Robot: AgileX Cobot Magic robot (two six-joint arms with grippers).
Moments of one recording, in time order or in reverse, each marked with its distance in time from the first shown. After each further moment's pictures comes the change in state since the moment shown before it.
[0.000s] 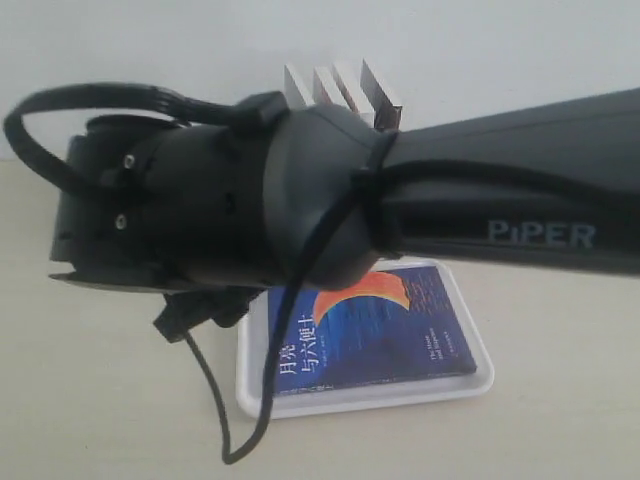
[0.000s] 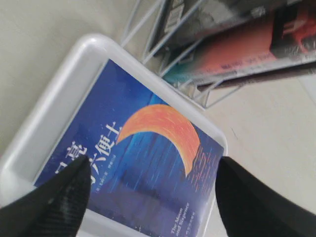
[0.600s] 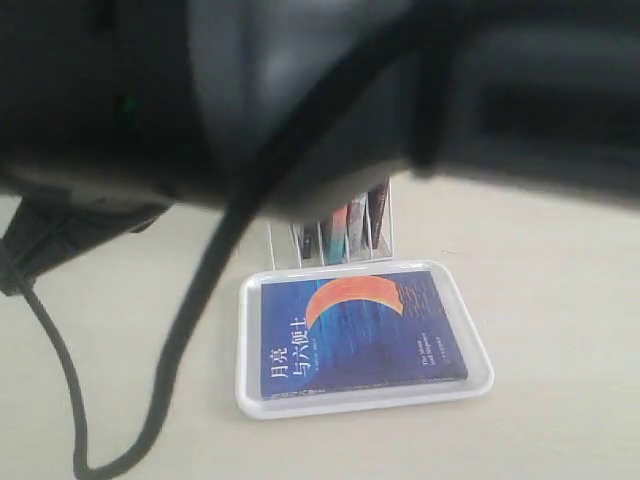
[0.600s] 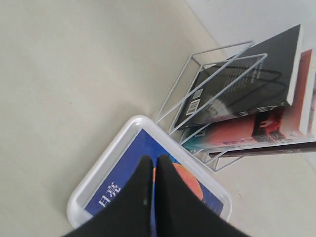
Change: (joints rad) left arm 0.000 0.000 0.000 0.000 0.000 0.000; right arm 0.128 -0.068 -0.248 0.029 0.047 -0.157
